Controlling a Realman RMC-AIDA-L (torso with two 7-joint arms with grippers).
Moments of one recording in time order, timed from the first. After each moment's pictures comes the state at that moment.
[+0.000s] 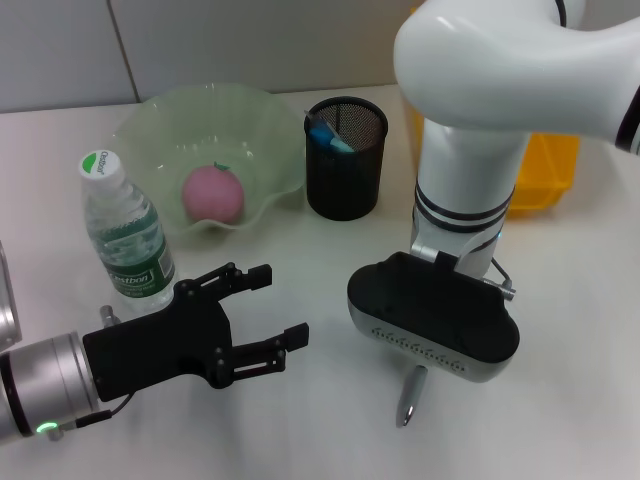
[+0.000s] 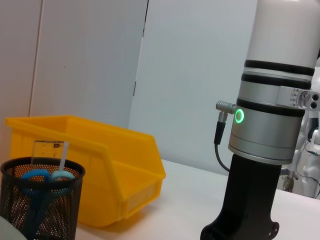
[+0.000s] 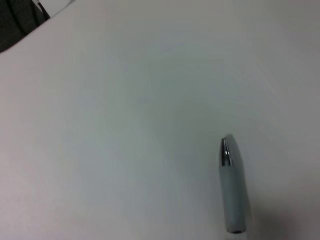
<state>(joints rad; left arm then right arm) -0.42 -2.08 1.21 0.39 1.40 1.46 -0.97 1.02 2.07 -1.94 -0.92 -2.51 -1.52 1.33</state>
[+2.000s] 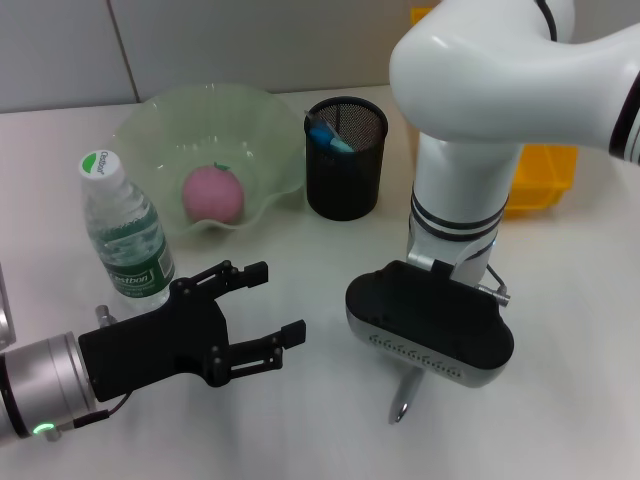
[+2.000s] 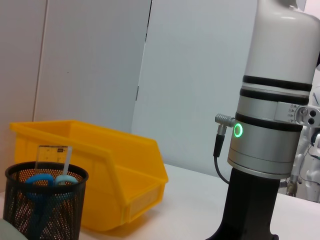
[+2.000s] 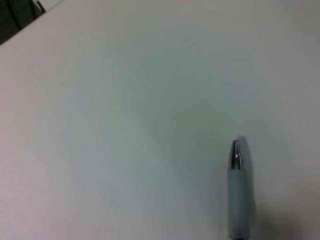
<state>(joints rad) -0.41 -2.08 1.21 0.39 1.39 1.46 -0.96 1.03 2.07 -1.98 -0.87 -2.47 -1.47 1.33</state>
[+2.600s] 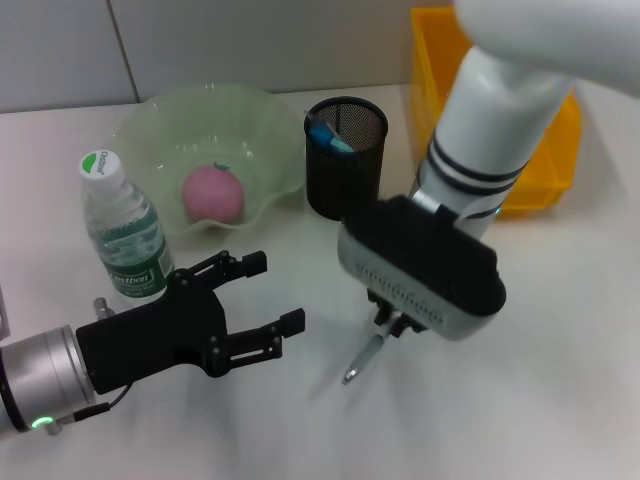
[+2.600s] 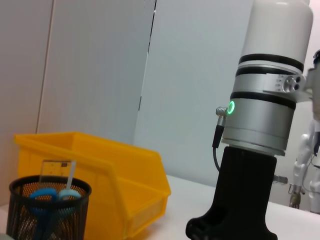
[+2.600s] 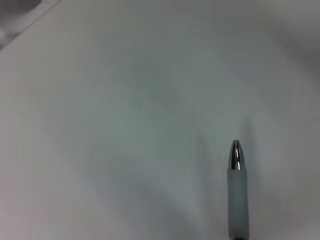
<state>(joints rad) -0.41 -2.08 1.22 0.40 1.35 1.47 -0.96 0.95 2.07 -1.71 -0.99 -2.50 -1.51 1.33</state>
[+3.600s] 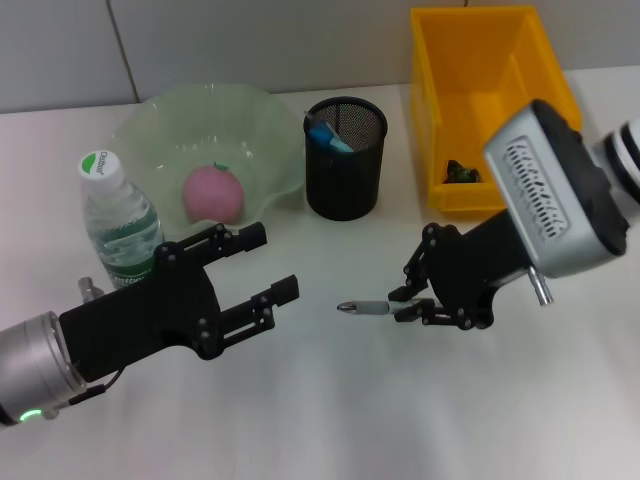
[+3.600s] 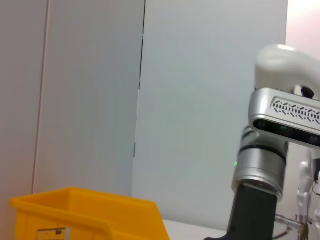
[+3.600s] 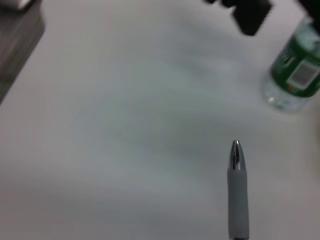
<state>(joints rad) -0.40 -2.08 1.21 0.39 1.27 1.56 -0.87 0.61 2.08 -1.21 -1.09 -2.31 -1.54 1.31</state>
